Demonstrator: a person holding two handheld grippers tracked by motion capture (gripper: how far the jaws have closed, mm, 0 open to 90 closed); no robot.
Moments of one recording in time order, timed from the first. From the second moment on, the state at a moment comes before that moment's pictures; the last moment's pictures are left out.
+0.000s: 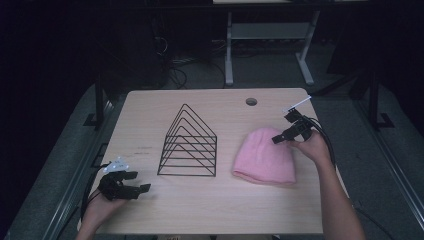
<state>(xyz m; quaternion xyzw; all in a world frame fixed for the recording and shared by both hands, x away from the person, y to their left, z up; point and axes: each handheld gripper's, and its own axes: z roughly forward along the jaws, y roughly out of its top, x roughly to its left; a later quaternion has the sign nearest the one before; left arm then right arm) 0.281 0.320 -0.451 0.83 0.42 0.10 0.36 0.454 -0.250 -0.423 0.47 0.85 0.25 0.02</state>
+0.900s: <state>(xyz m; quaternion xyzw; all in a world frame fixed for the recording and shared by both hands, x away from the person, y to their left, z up) 0.282 0.319 -0.451 0.83 0.41 0.10 0.36 0.464 -0.251 -0.449 0.50 0.82 0.27 -0.03</state>
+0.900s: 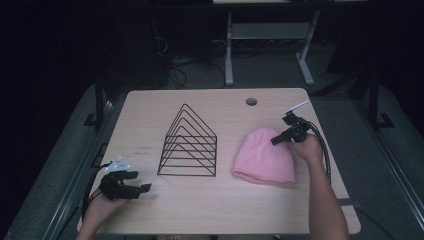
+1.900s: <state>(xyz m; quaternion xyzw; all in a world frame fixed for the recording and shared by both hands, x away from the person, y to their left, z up) 0.280 0.305 -0.420 0.84 0.38 0.08 0.38 0.416 -0.271 -0.350 0.42 0.83 0.36 0.00</state>
